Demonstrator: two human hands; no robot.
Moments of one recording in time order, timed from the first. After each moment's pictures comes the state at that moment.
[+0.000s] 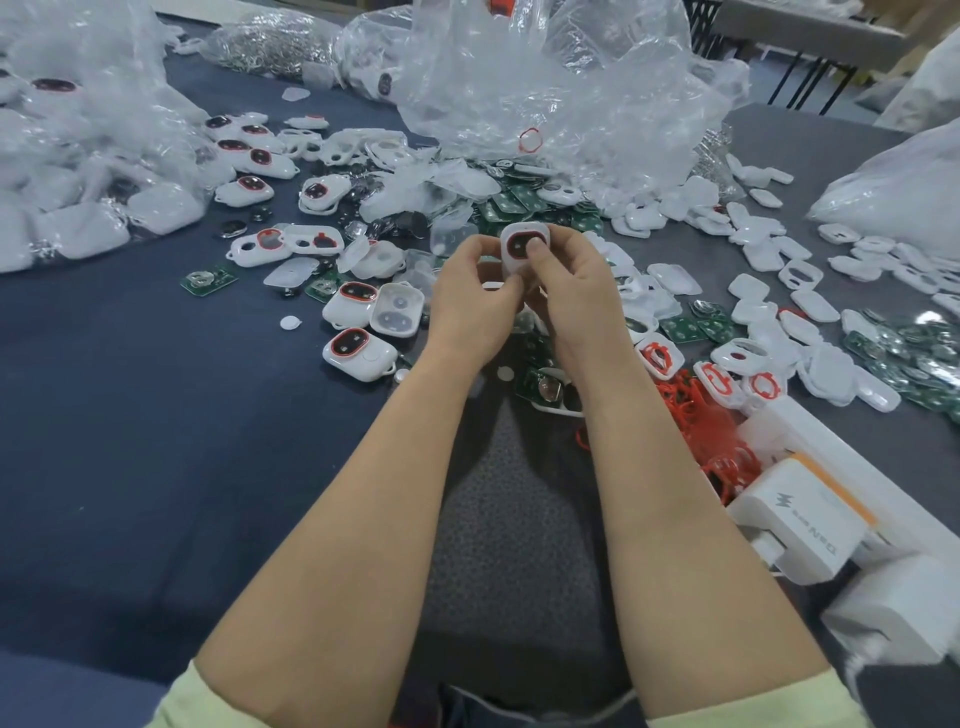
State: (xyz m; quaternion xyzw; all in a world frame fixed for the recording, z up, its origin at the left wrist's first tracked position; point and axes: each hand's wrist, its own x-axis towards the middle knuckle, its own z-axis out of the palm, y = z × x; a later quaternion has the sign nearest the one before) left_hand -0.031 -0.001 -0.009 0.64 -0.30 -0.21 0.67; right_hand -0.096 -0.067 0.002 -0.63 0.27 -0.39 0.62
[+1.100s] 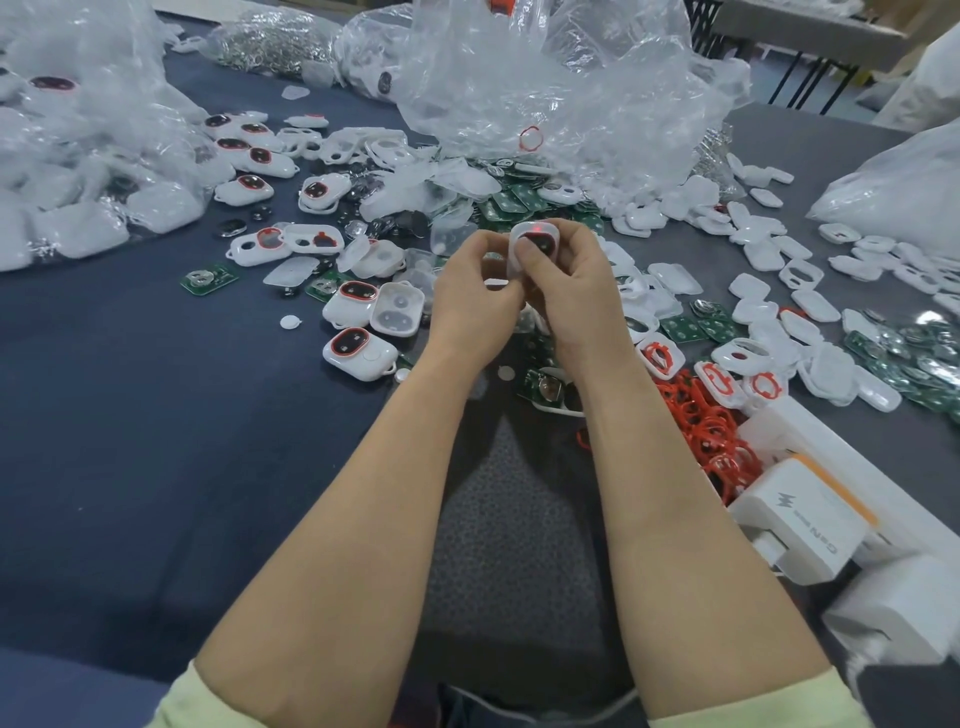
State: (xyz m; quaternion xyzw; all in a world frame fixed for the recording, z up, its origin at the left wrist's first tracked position) left_hand -0.035 0.000 -0.006 0.65 -0.32 -0.21 0.66; right_hand -0.099 -0.066 0.001 -0.65 0.27 -0.40 0.59
